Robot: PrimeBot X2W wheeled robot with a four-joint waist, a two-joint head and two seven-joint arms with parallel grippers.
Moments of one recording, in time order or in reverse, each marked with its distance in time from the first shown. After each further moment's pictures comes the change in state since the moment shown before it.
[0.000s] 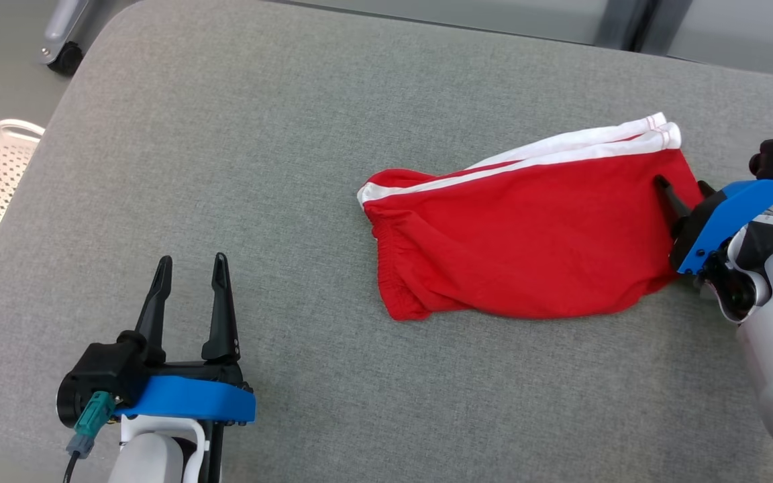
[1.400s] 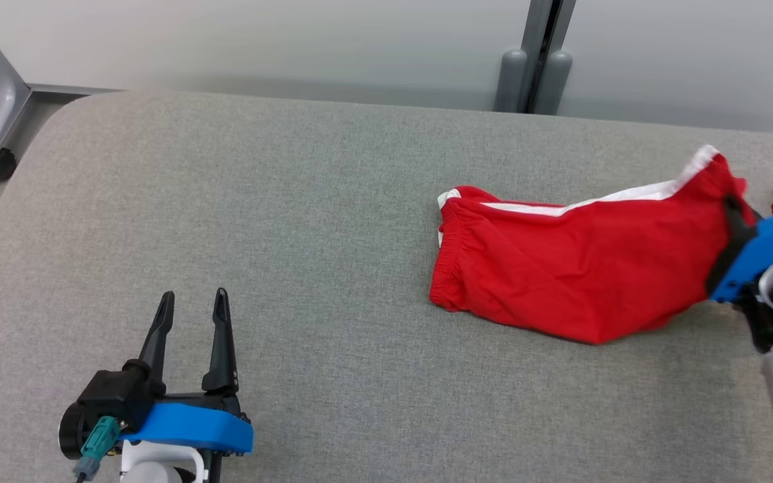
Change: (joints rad) left arm 0.056 -0.007 0.026 0.034 0.028 -0.025 0.000; right arm 0.099 -0.031 -0.151 -0.016 -0.194 0.000 -0.146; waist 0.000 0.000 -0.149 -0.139
